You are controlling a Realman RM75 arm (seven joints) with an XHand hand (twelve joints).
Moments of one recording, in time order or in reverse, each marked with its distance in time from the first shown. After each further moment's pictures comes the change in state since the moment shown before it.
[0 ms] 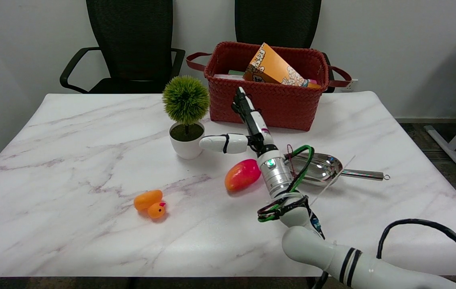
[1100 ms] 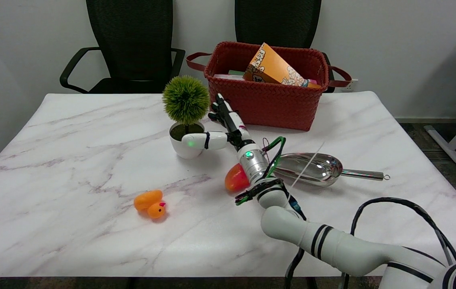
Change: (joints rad) arm 0.203 -0.103 -0.036 -0.306 -0.004 -0.121 0.103
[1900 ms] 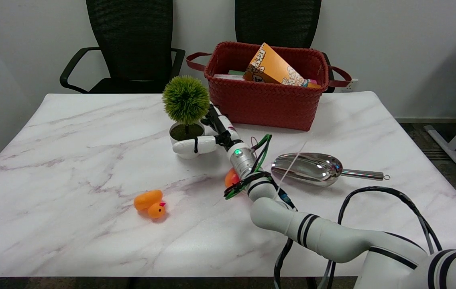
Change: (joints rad) arm 0.106 -0.065 -0.019 -0.182 -0.002 -0.077 0.049
